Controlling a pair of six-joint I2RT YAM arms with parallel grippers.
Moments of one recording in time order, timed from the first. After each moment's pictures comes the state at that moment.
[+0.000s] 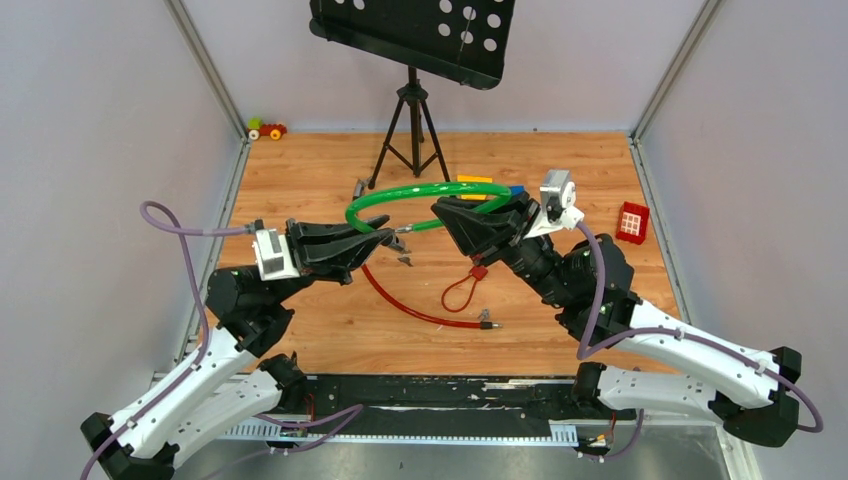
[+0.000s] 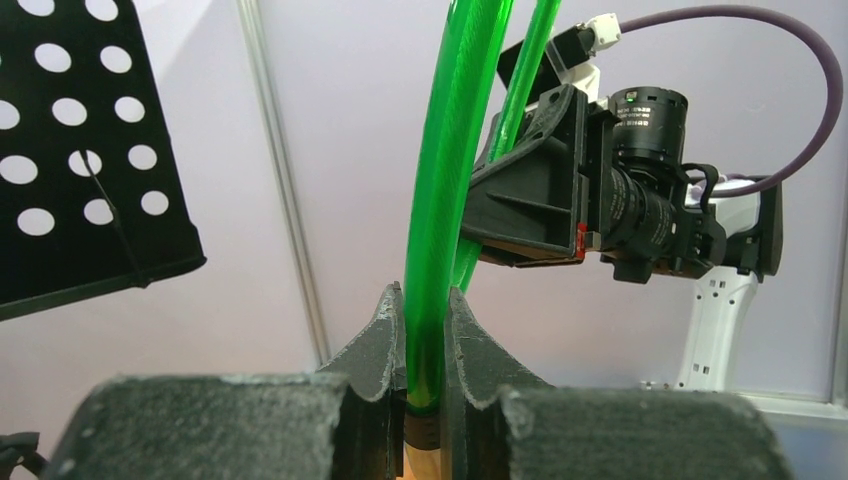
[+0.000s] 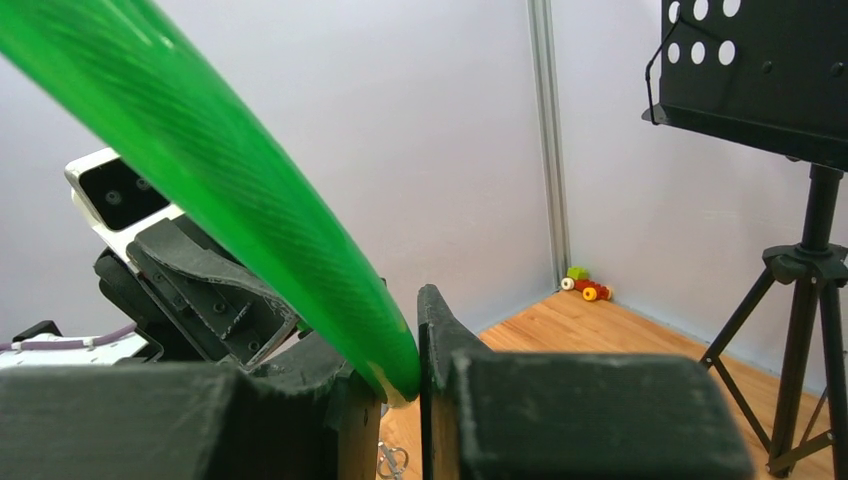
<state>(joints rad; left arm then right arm) -0.72 0.69 0.70 0.71 0.47 -0.20 1.13 0.93 1.00 0.43 0.14 0.17</state>
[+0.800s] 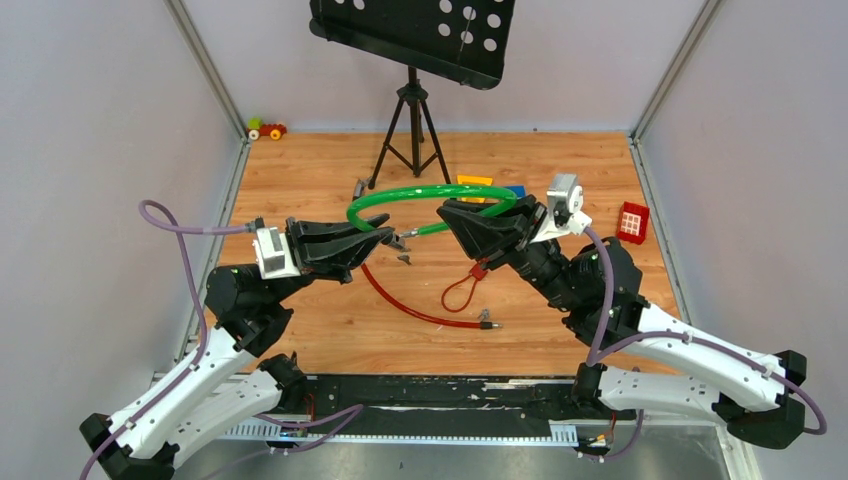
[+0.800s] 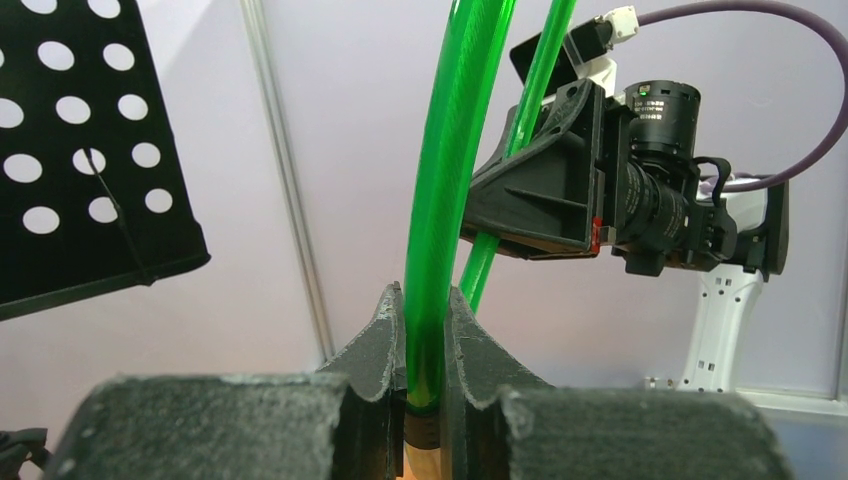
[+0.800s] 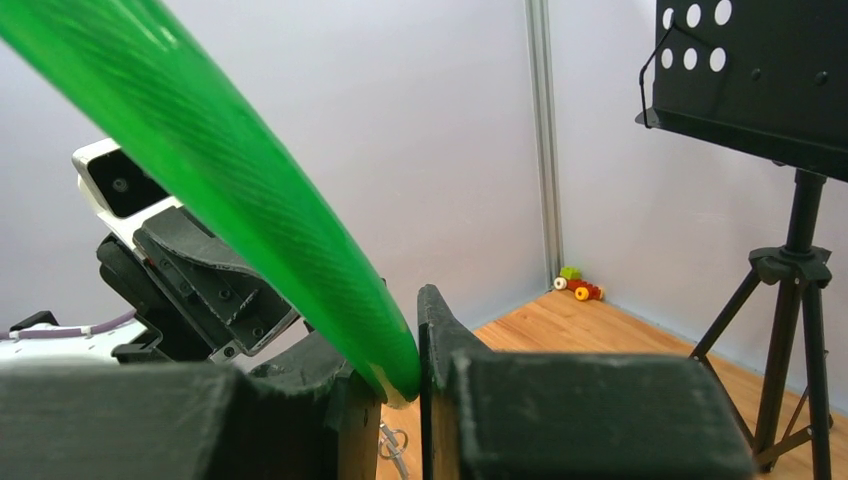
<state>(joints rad) -0.72 0.68 0.71 0.68 0.47 -0.19 1.15 0.90 1.00 0.40 0.15 0.13</state>
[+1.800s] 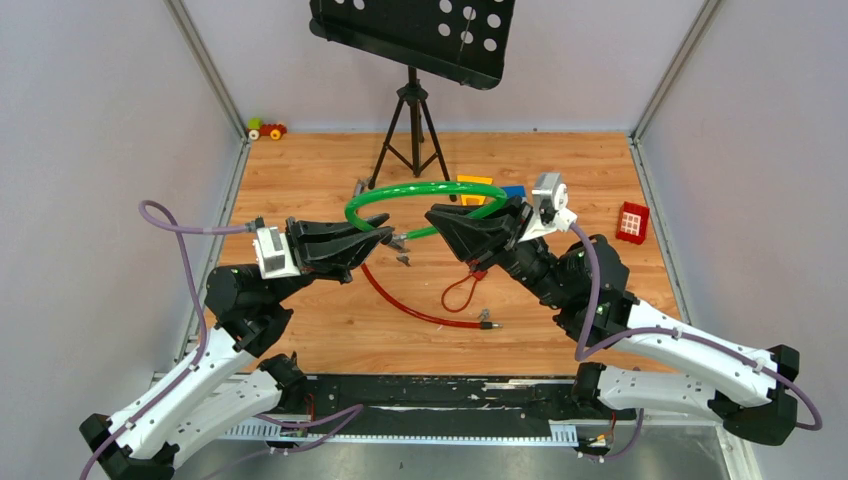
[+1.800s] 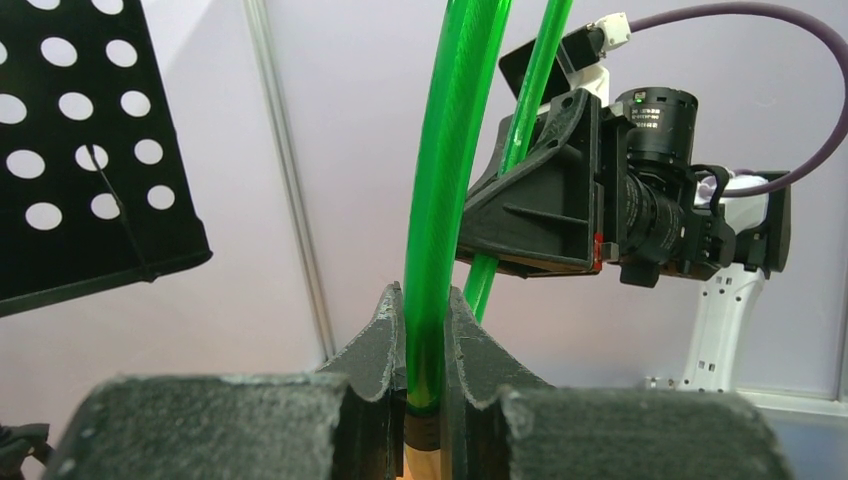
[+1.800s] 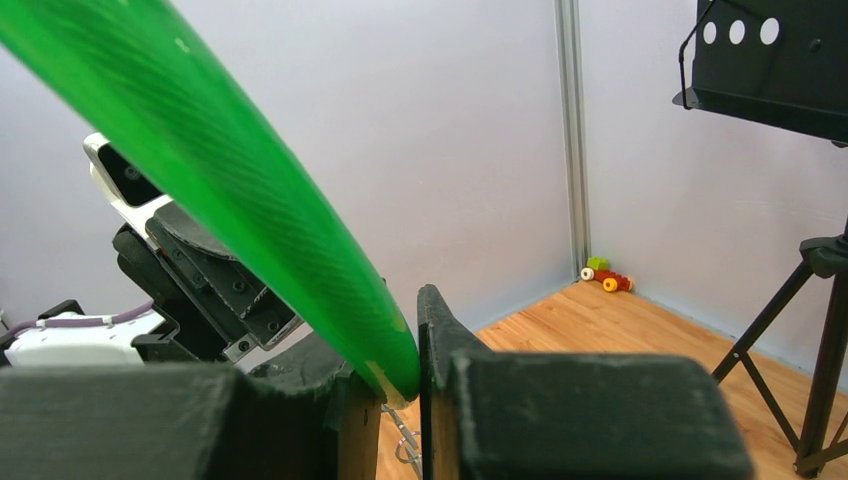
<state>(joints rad) -0.72 0.68 0.71 0.67 0.46 -0.19 1.15 0.93 1.00 0.42 0.11 0.18</state>
